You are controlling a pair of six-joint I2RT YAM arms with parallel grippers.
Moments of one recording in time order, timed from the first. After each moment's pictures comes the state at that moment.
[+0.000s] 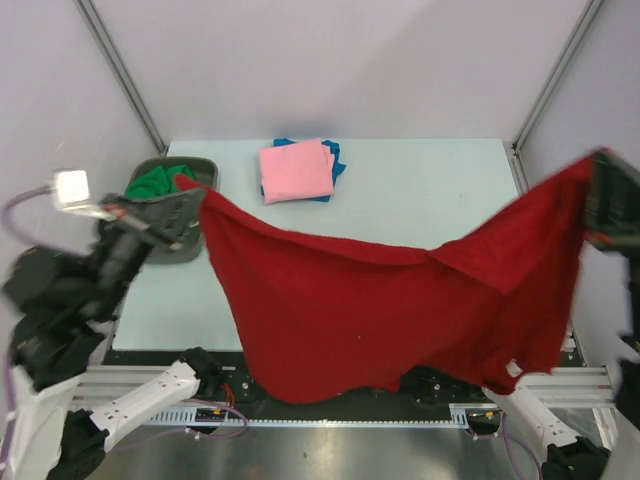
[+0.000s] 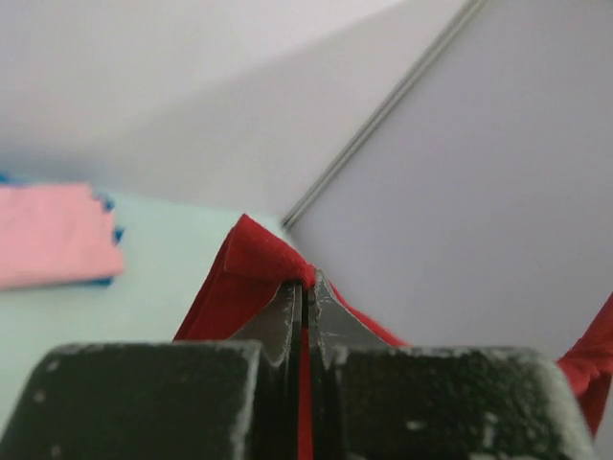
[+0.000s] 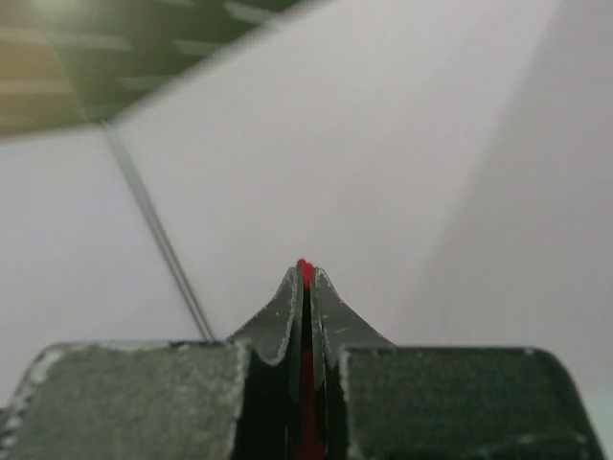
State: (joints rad) left arm -0.67 0.68 1.56 -0.60 -0.20 -0.62; right arm 0.25 0.72 1.84 -0.40 0.03 0.40
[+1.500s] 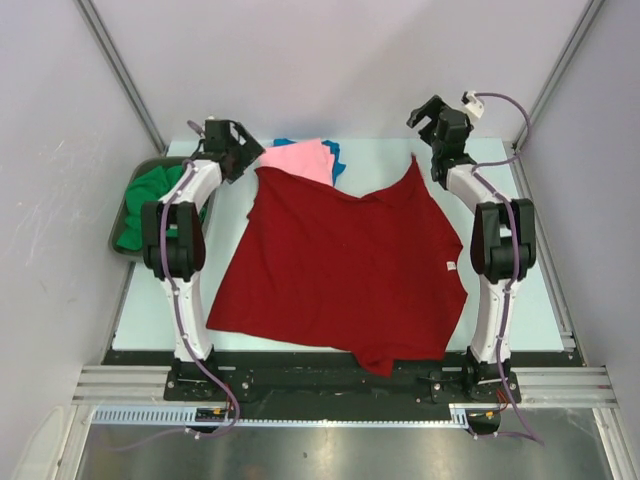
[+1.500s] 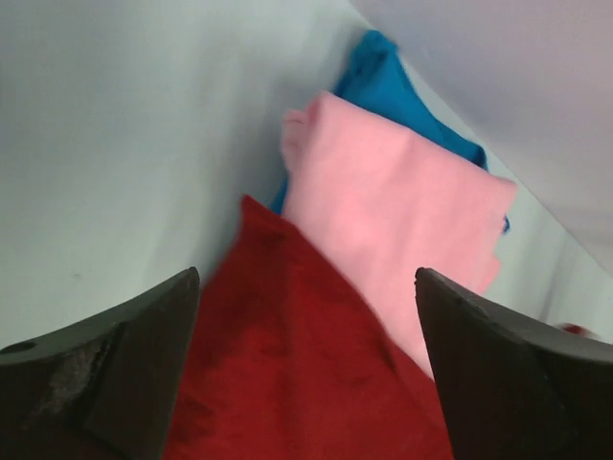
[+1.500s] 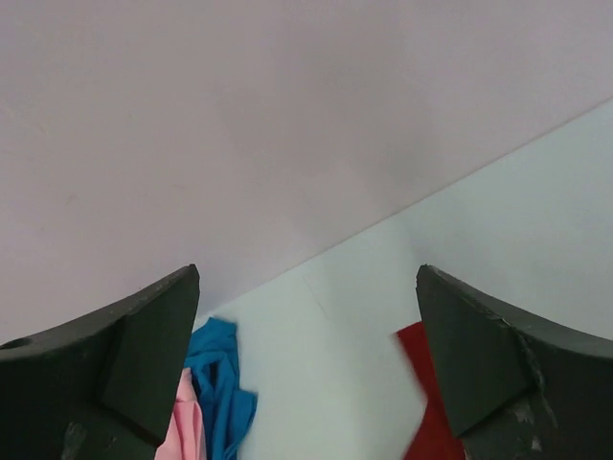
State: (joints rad) left arm -0.07 2.14 1.78 -0.28 0.02 -0.75; right arm 0.12 2.09 1.69 0.28 0.22 0.64
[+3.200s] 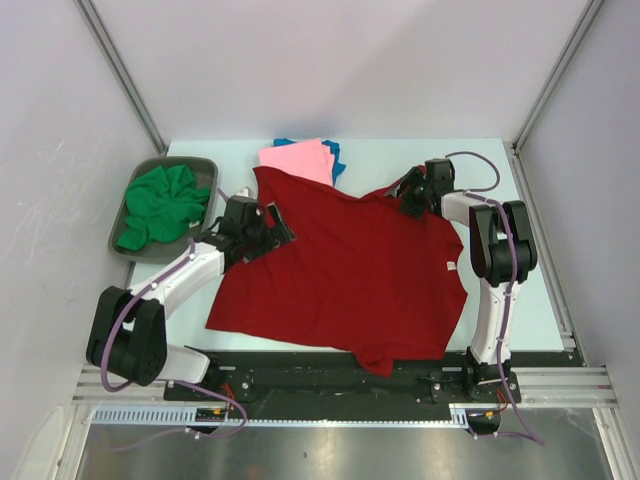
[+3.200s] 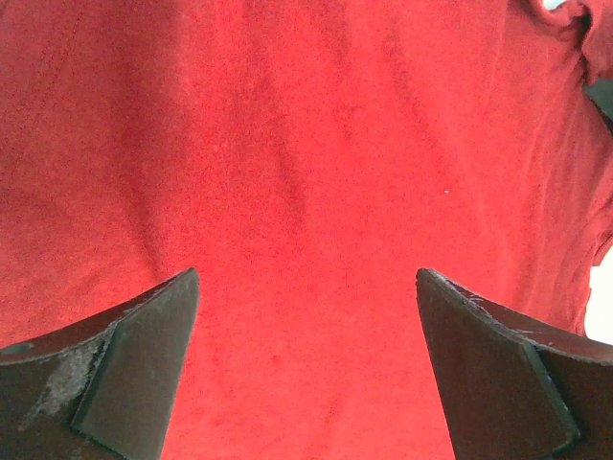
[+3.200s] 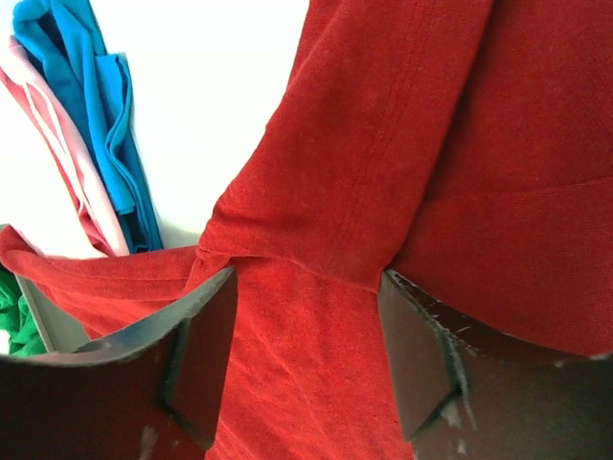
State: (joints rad) left arm -0.35 1.37 0.85 -0.26 0.02 -0.73; right arm 0.15 2.10 1.35 0.03 -0.26 0.87
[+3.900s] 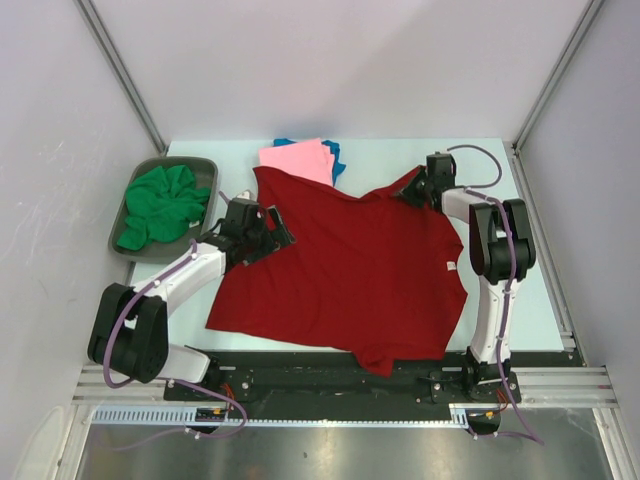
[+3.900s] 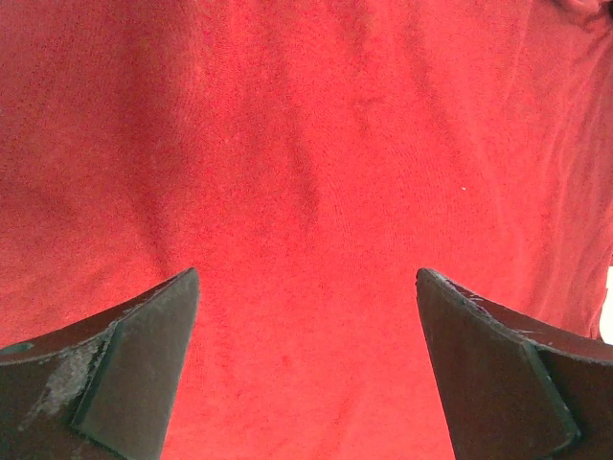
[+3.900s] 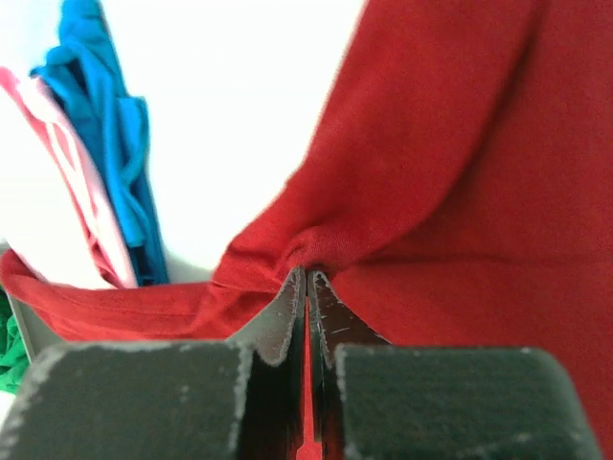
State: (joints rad) left arm -0.35 1.39 0.83 -0.25 0.02 -0.73; right arm 0.13 2.12 1.39 0.05 -0.22 0.83
